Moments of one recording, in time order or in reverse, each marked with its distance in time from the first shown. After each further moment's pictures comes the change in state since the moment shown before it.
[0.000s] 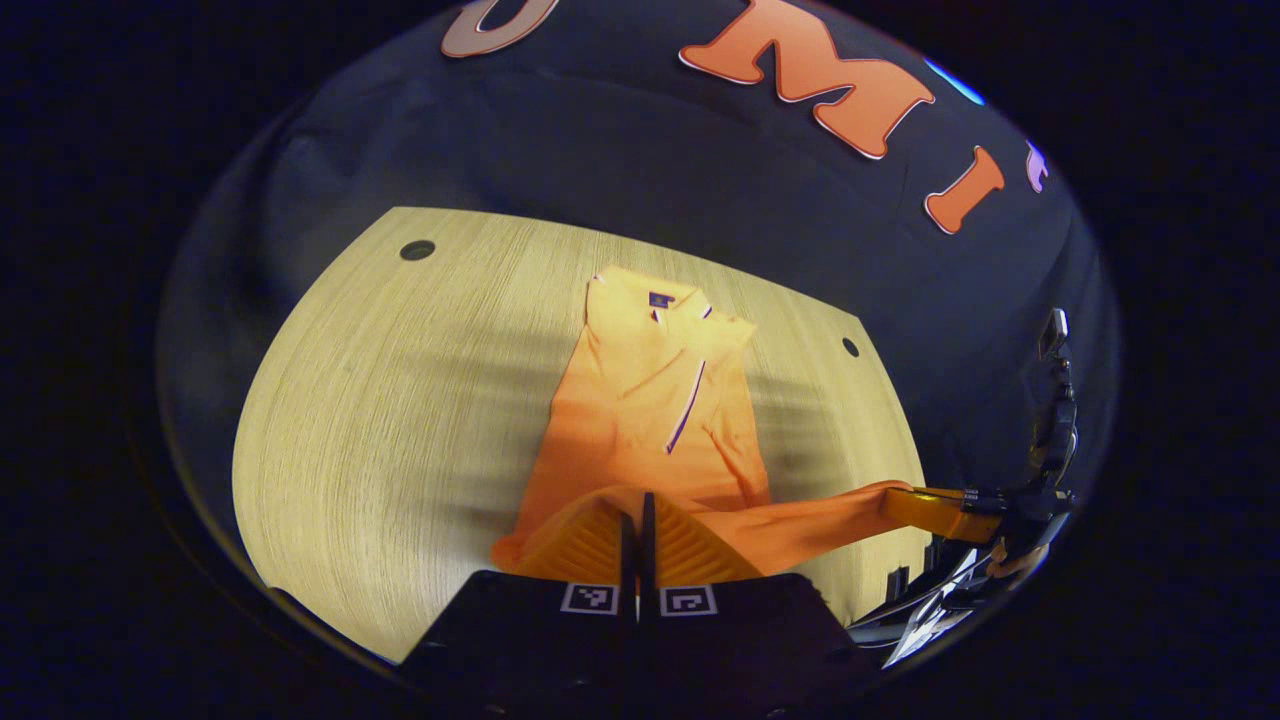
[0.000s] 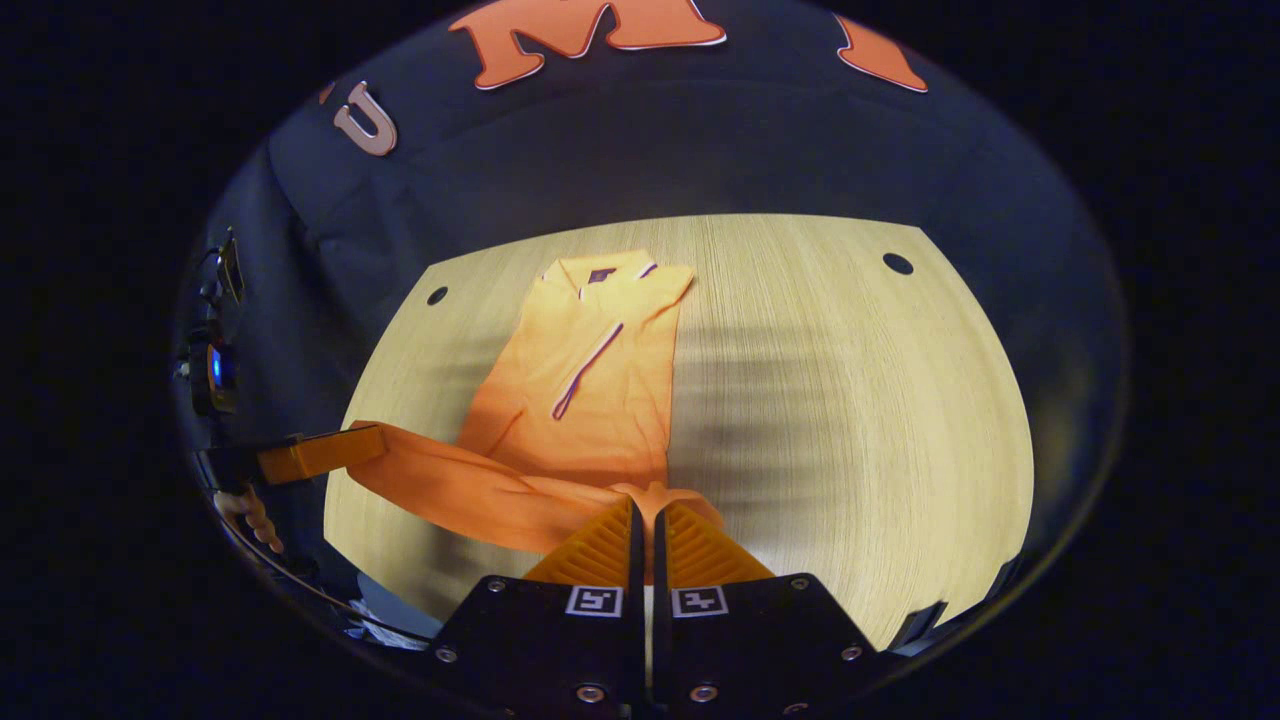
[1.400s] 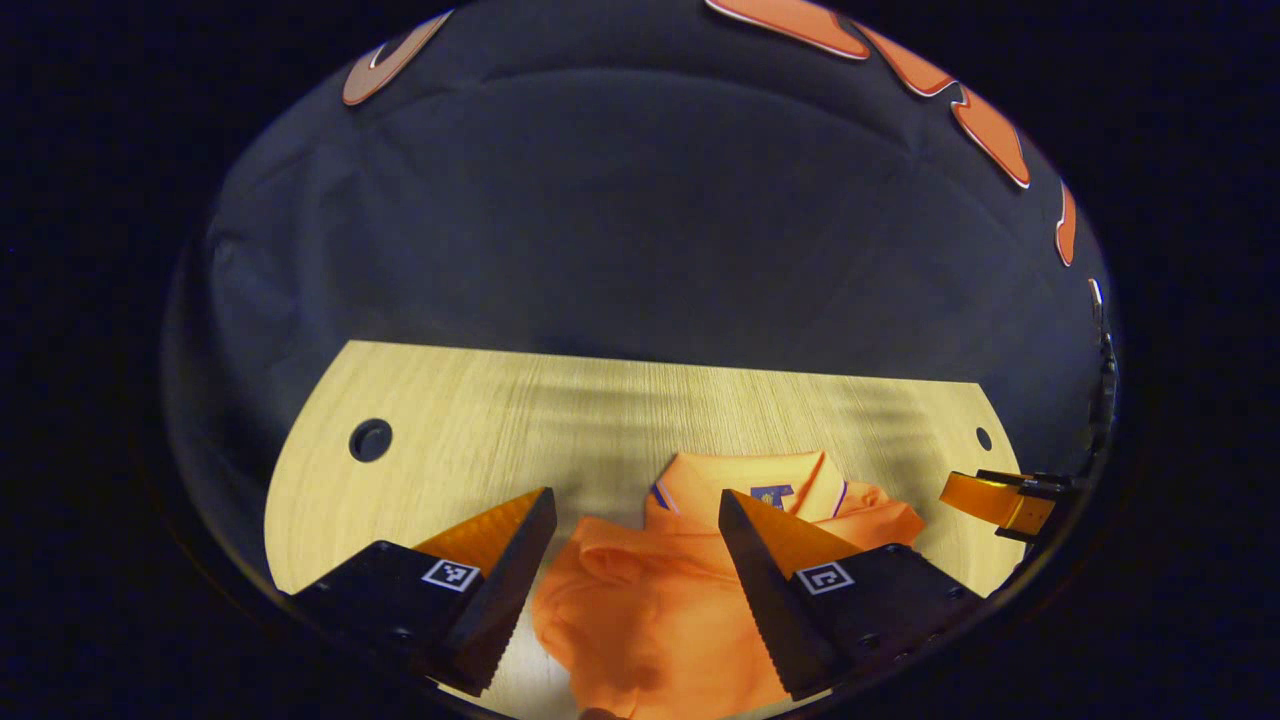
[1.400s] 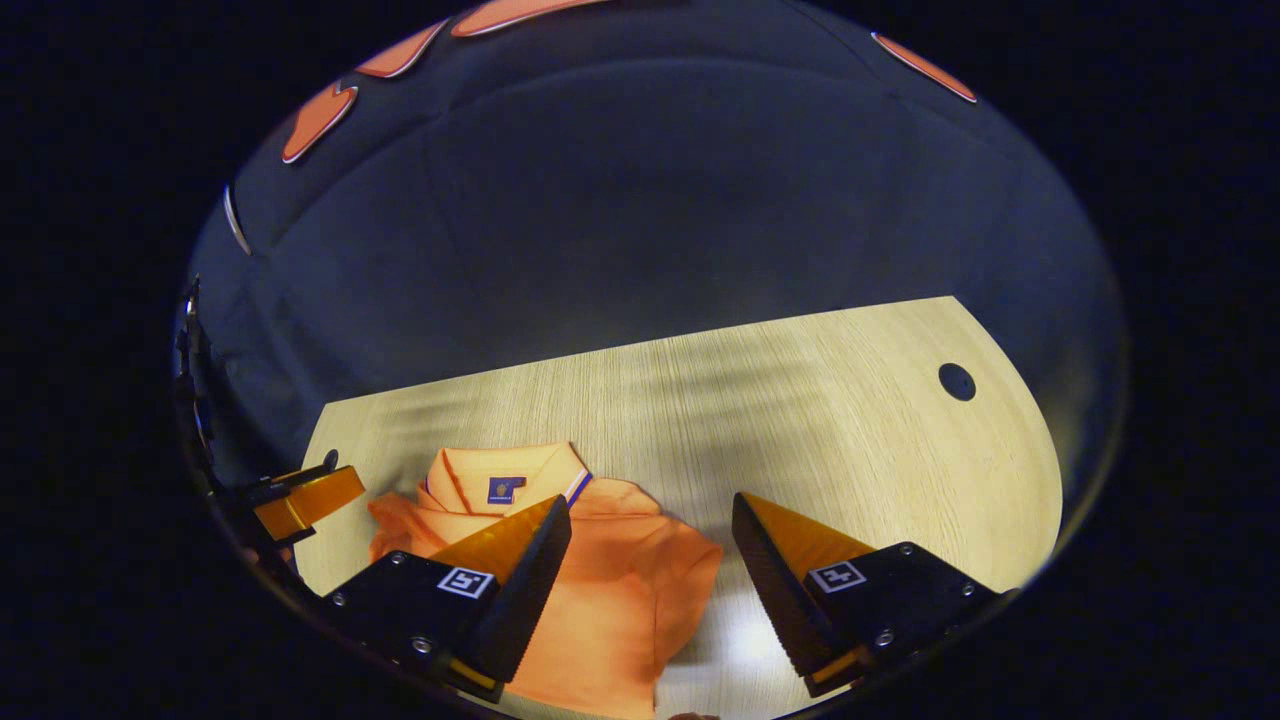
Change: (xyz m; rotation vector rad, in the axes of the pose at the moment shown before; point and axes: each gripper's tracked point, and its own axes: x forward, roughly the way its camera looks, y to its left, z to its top) left arm 0.189 0.061 0.215 0.138 -0.175 0.224; right arm 0.191 -0.047 0.205 0.116 -0.188 -0.112
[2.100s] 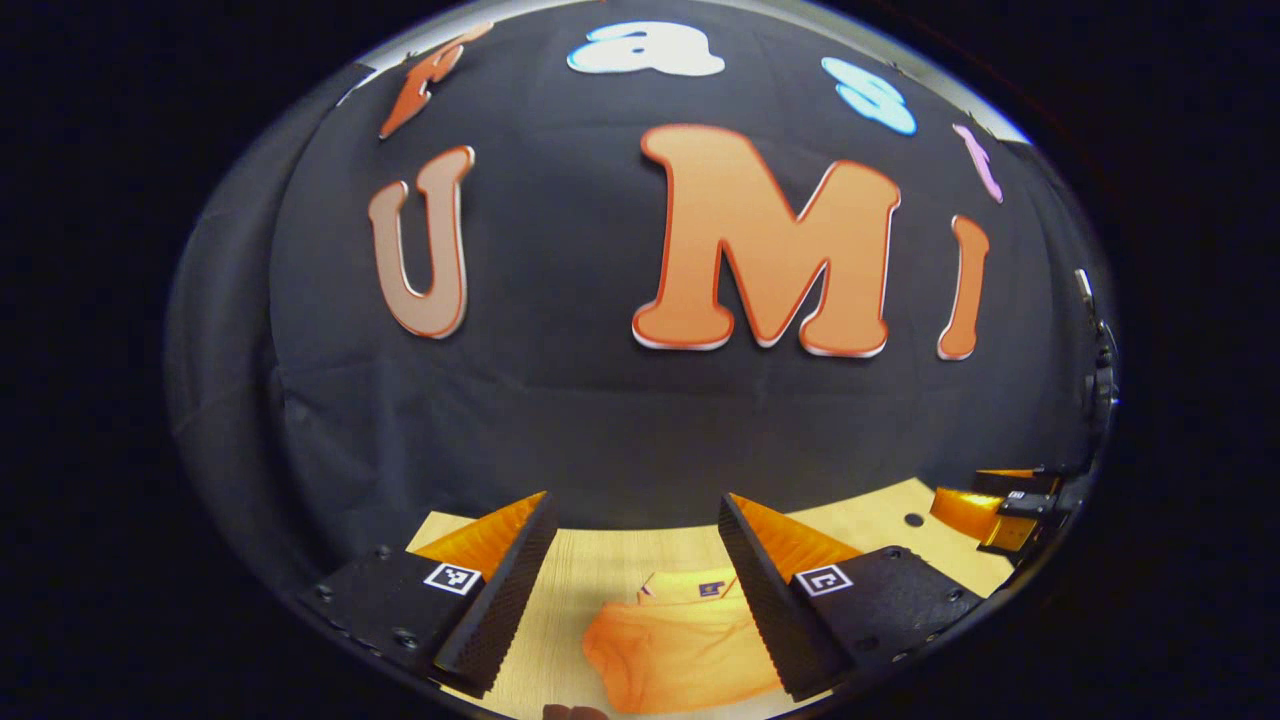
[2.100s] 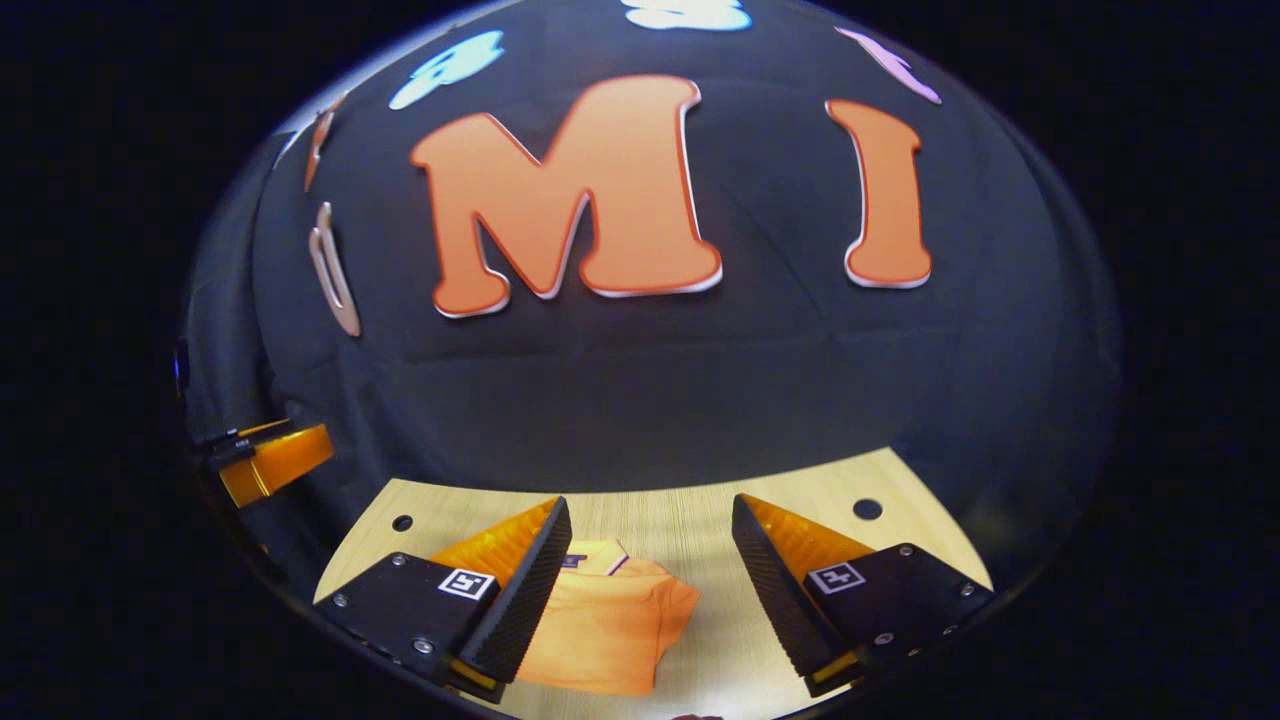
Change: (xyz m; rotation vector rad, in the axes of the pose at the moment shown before) left arm -0.278 -0.027 0.122 0.073 -0.536 -0.026; right arm -0.244 0.024 0.088 -0.114 -0.495 0.024
